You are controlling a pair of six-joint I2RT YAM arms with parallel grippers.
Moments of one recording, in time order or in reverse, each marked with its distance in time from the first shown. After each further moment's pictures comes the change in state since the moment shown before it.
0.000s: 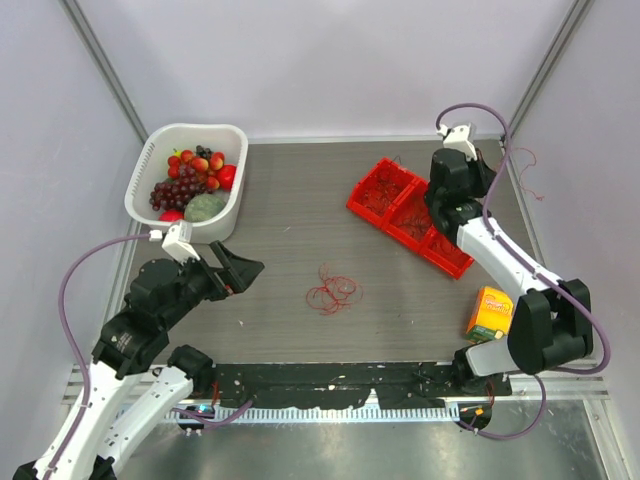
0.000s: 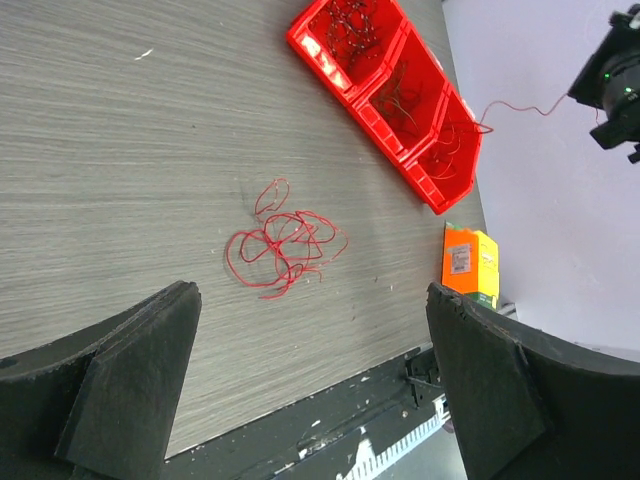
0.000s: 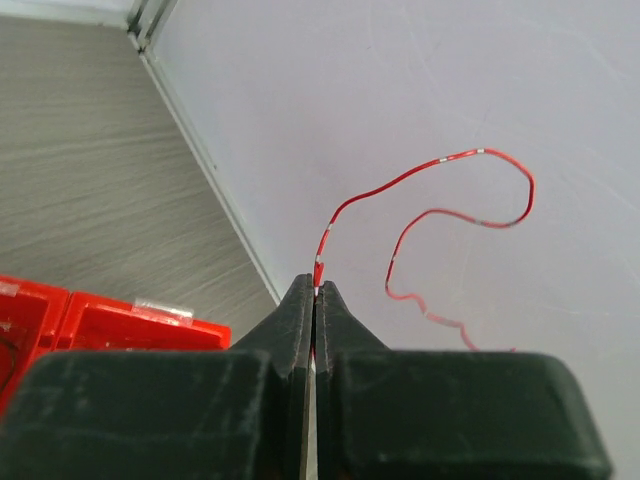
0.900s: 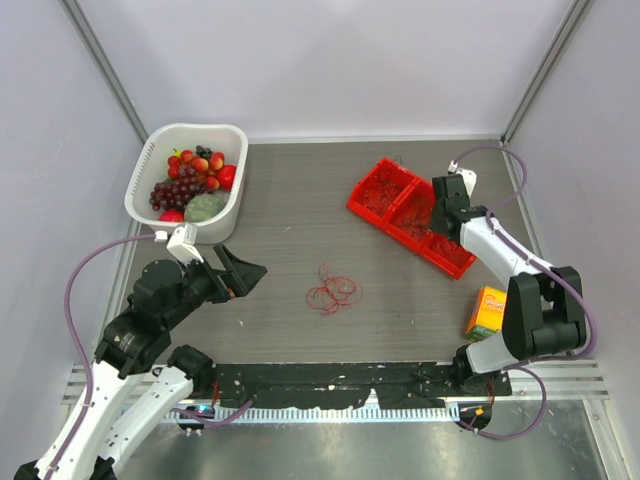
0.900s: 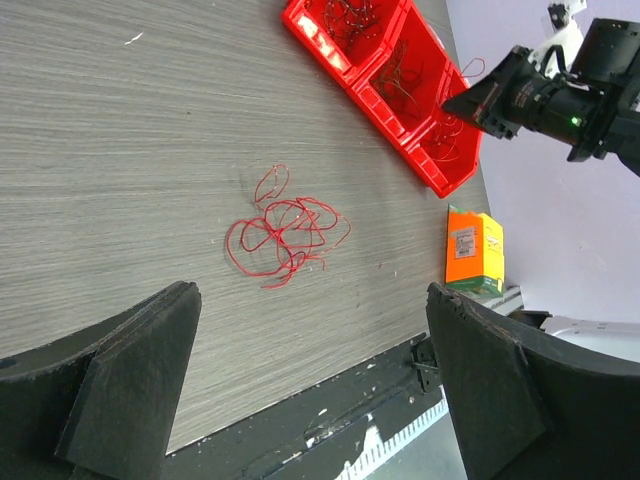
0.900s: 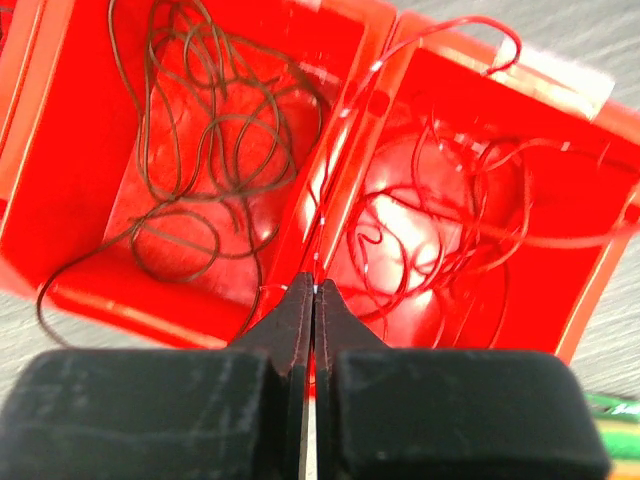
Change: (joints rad) left arm 0.000 -0.006 -0.027 0.010 0.045 0.022; right arm -0.109 0.115 -0.052 -0.480 -0.715 0.819
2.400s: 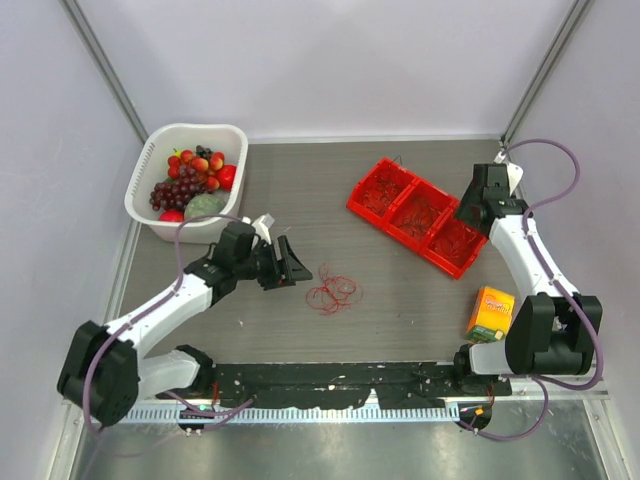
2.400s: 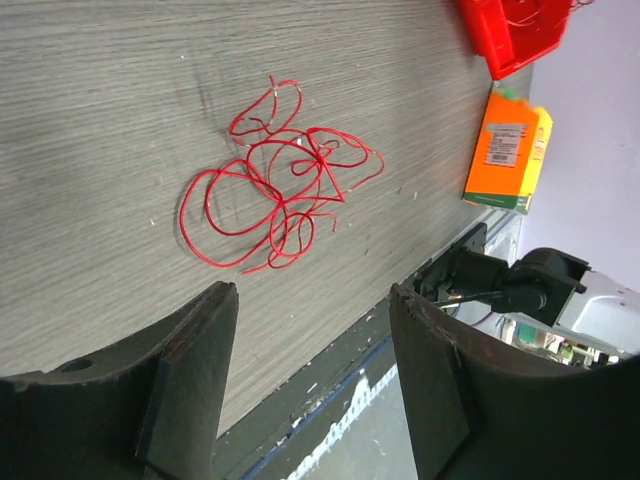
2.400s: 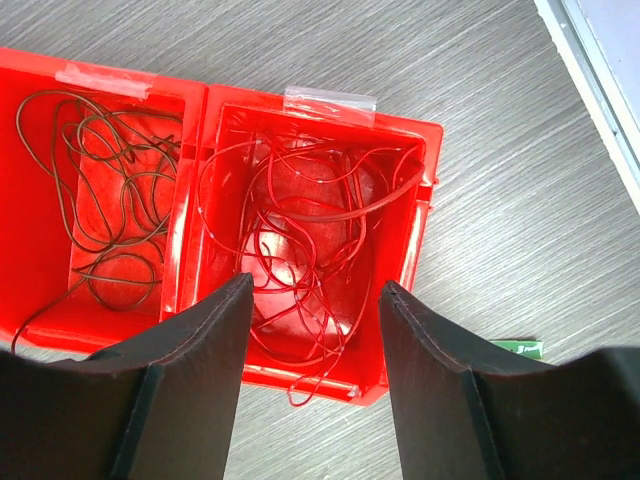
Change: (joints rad) left arm -0.005 0.660 -0.150 0.485 0.366 -0.054; right arm -0.203 -0.134 0.072 -0.200 -0.053 0.072
